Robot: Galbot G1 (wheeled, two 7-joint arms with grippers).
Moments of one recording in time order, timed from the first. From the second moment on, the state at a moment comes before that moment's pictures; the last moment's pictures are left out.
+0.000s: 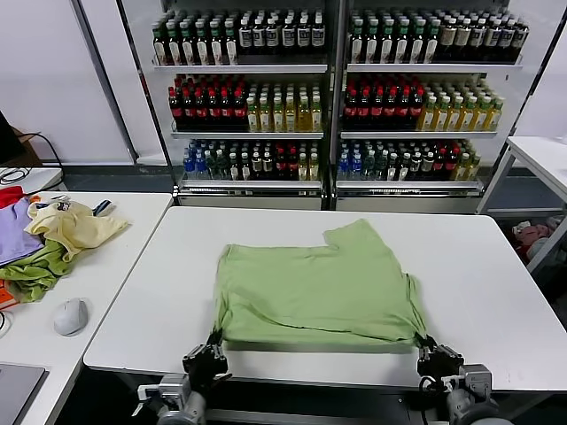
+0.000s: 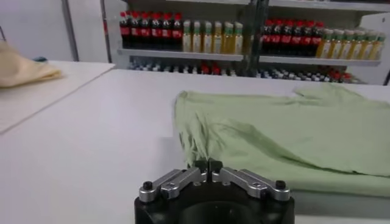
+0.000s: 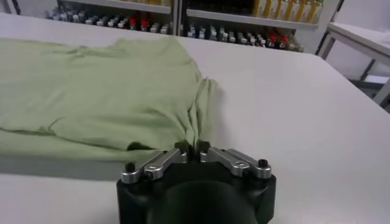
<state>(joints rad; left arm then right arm) 1.55 -1.24 -0.29 -2.16 -0.34 0.41 -0.37 -1.64 1.18 0.65 2.22 0.33 -0.52 0.09</state>
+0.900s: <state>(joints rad) 1.11 -1.15 -0.21 -1.90 -0.46 0.43 -0.37 -0.94 1.16 0.36 1.77 0.42 -0.56 0.16</state>
